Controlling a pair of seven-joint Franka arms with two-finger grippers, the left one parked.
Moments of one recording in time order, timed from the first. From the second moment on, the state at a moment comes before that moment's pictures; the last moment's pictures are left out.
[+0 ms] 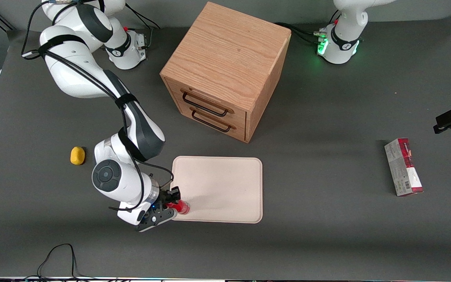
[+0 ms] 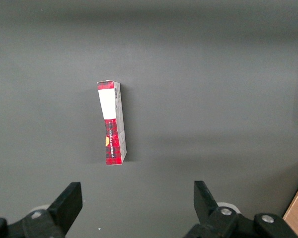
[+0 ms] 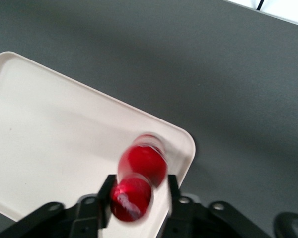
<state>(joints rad) 0.17 0.94 0.33 -0.98 -0.18 2.01 0.07</state>
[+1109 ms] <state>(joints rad) -0.07 0.31 0.21 -1.44 0.02 1.81 0.07</state>
